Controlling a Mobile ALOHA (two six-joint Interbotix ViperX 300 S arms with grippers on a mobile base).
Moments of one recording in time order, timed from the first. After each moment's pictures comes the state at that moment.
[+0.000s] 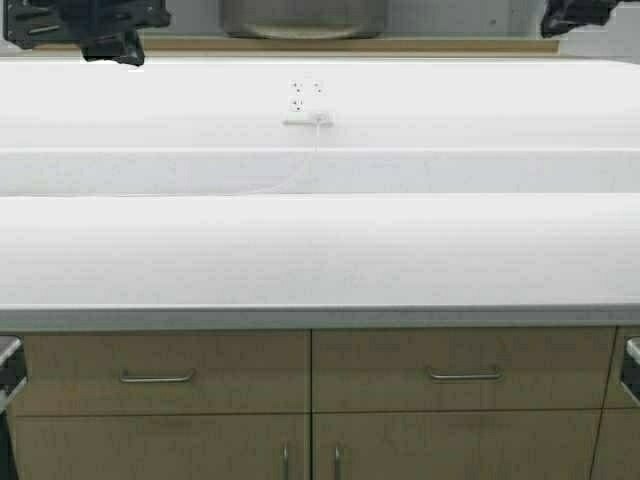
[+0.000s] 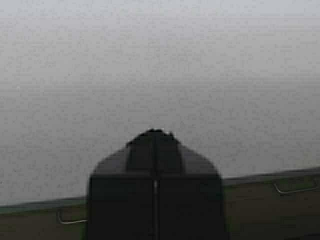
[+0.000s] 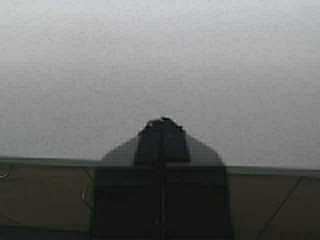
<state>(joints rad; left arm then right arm) -0.37 -0.40 0.97 -0.35 -0.23 0.18 0.26 -0.52 0.92 -0.43 0.06 0.54</state>
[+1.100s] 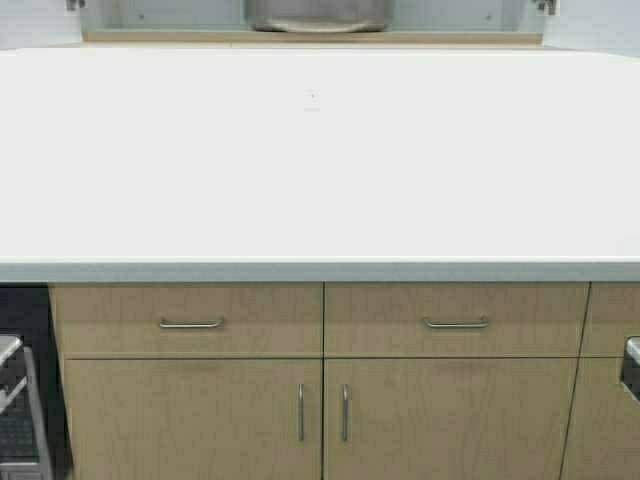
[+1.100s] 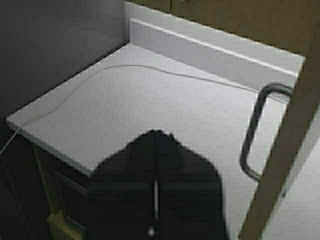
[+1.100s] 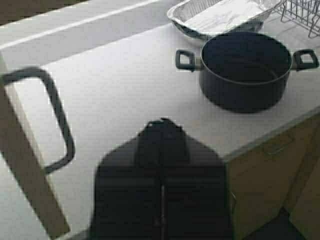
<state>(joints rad) 0.50 -0.37 0.51 -0.35 -0.02 0.27 -0.40 -0.27 0.45 -0.43 0.06 0.48</state>
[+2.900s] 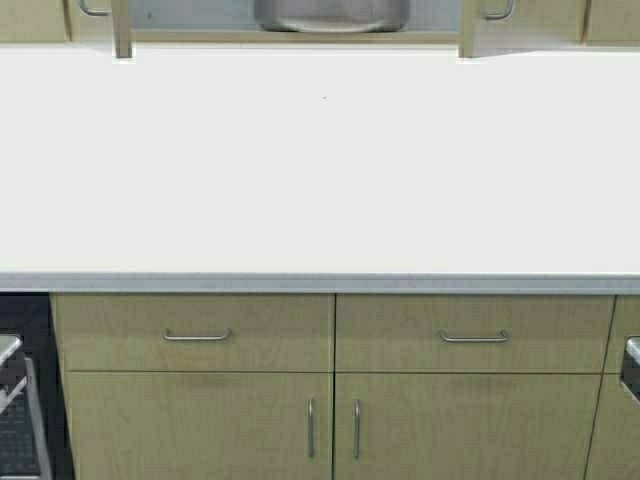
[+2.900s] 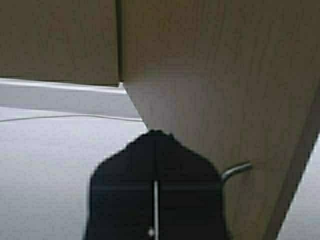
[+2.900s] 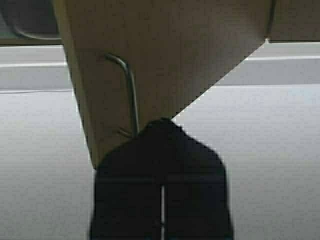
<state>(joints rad) 0.04 -0.48 0.45 -0.28 0.10 0.23 0.13 -0.67 0.73 -0.43 0.07 0.48</state>
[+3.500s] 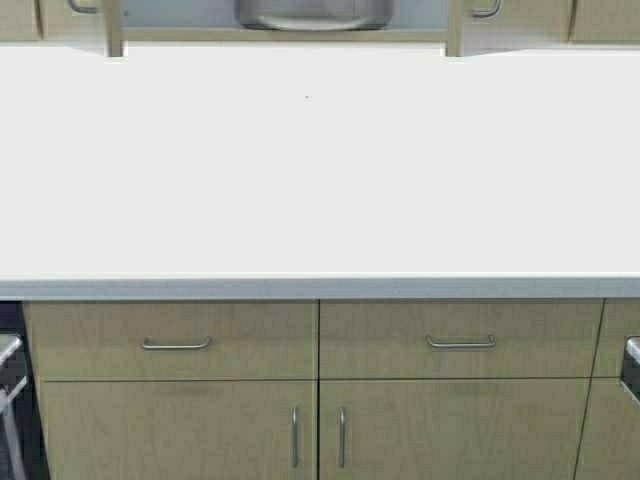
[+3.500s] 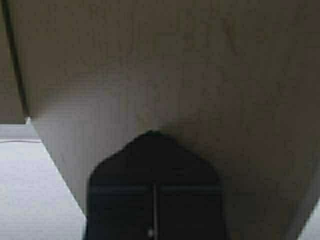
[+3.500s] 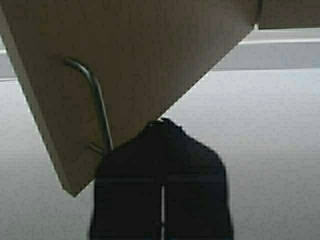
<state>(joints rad) -0.10 -0.23 0.21 -0.30 0.10 0.22 0.13 -0.52 0.65 -0.43 0.06 0.47</state>
